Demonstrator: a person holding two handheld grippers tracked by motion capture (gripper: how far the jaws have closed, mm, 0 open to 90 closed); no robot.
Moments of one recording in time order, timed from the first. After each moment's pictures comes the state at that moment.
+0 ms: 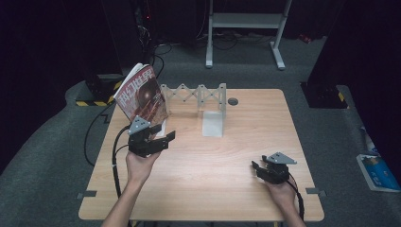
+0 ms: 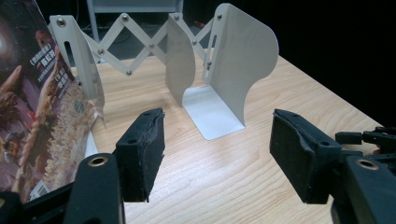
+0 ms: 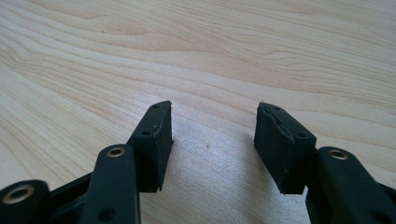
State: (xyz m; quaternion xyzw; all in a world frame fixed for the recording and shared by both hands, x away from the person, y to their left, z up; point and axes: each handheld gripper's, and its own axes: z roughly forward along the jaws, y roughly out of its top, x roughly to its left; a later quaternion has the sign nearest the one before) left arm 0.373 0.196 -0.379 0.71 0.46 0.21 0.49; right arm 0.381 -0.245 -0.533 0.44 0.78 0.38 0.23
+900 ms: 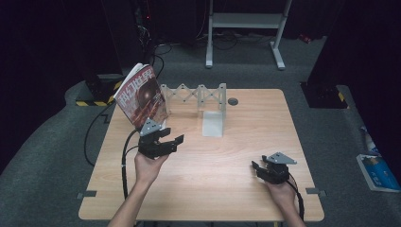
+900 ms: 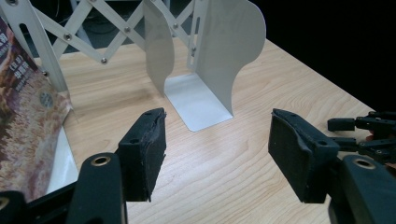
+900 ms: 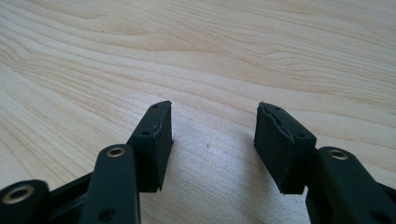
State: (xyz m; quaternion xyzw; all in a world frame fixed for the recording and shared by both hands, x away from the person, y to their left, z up) left arm 0.378 0.175 -0.394 0.73 0.45 0.19 0.48; right arm 0.381 -0.245 -0.533 0.44 0.78 0.38 0.23
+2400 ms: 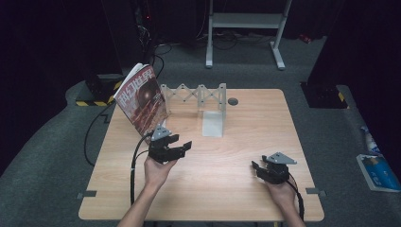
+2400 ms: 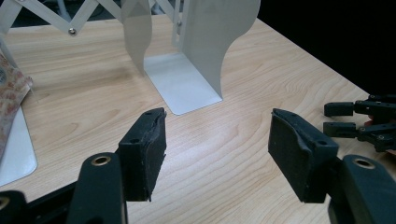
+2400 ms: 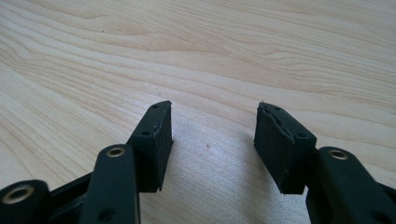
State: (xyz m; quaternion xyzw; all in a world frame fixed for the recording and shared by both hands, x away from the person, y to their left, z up) left arm 0.383 0.155 -0.424 0.74 0.45 0.16 0.48; right arm 0.381 -0.245 -0.533 0.44 0.78 0.38 0.23
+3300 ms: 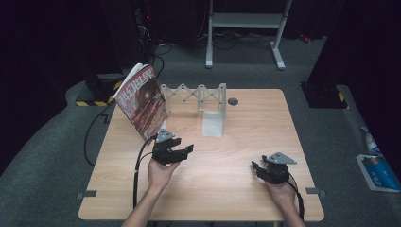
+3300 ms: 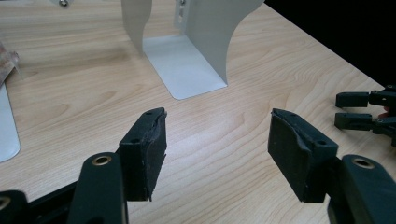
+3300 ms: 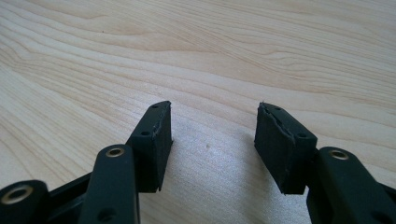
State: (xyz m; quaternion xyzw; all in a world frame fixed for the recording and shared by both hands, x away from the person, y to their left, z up) left arm 0.388 0.149 -0.445 0.74 0.46 0.15 0.46; right arm 0.381 -0.245 -0.533 0.44 0.78 0.38 0.23
